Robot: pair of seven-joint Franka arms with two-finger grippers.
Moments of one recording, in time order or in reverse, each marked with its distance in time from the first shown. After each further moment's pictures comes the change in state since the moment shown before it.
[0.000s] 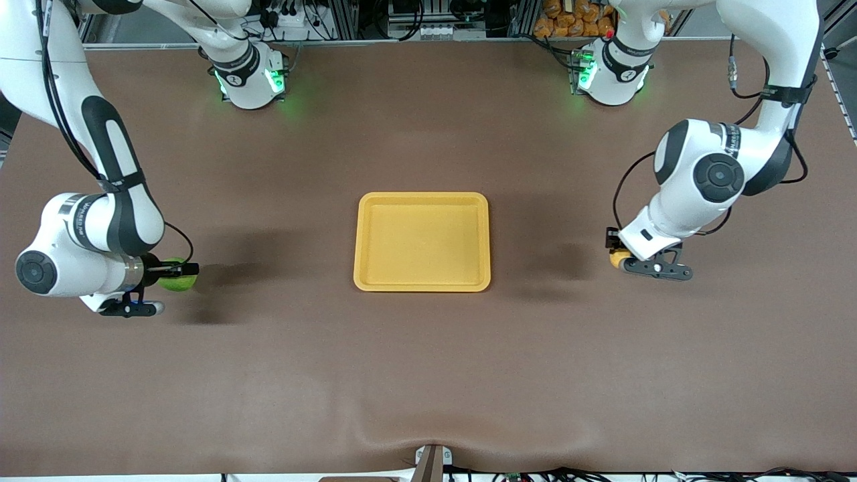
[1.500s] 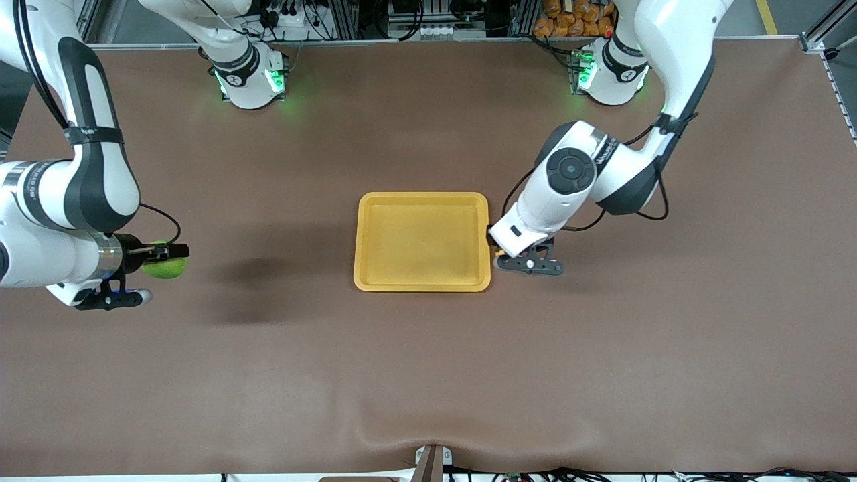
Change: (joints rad) left arm -0.252 0.240 -0.117 0.290 0.018 -0.015 -0.403; right arm 0.070 -0.133 0.026 0.127 0.010 -0.283 0.016
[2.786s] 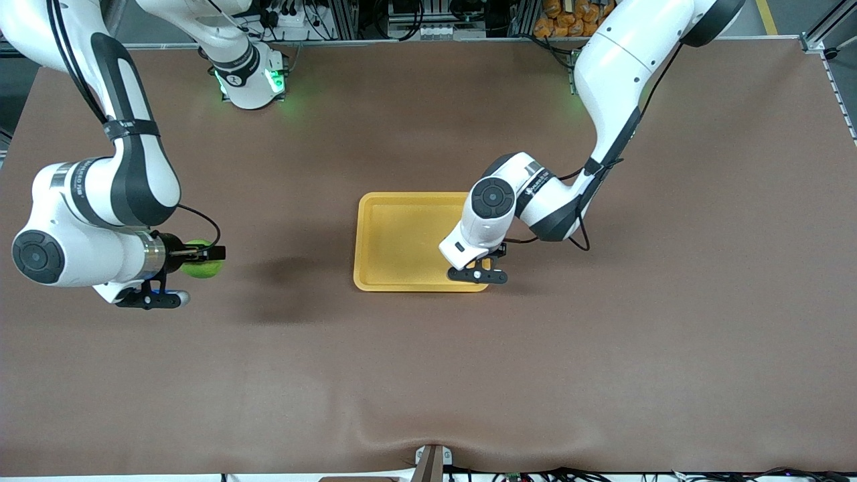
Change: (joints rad) left arm -0.176 0.250 0.062 0.181 0.089 0.000 -0.163; right arm 0.099 0.002 0.001 -0.003 0.060 0.007 0.172
